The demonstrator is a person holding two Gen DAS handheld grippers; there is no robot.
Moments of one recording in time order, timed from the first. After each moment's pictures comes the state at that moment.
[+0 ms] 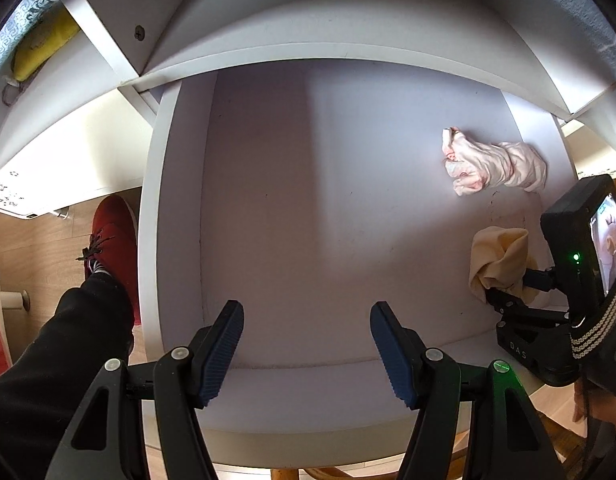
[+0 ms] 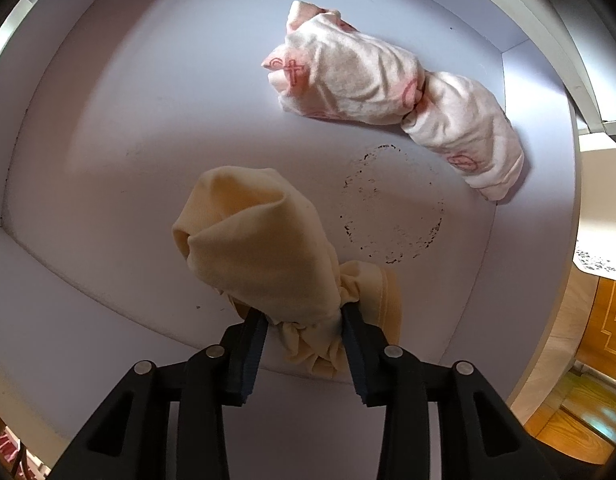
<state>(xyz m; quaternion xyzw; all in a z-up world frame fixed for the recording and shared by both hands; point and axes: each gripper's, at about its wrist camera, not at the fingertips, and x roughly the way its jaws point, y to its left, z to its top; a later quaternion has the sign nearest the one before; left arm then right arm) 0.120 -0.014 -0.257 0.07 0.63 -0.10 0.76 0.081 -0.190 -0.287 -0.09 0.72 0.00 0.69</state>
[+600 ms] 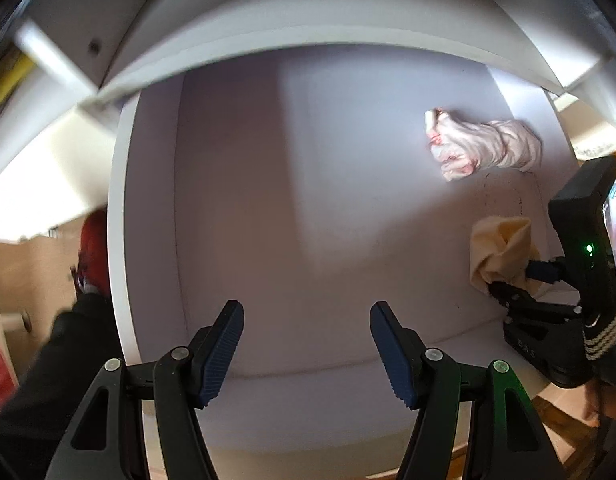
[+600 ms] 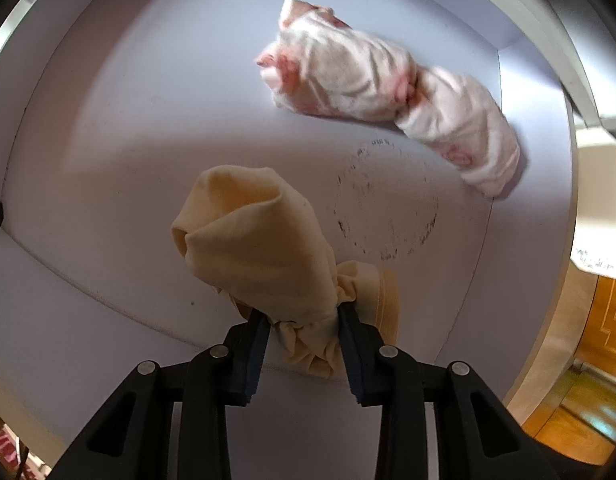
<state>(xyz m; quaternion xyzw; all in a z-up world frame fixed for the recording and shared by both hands) 0.131 -0.038 -0.268 0.11 0.63 -0.13 0.75 0.078 -0.193 -0.283 -0.08 0.73 0.00 0.68</state>
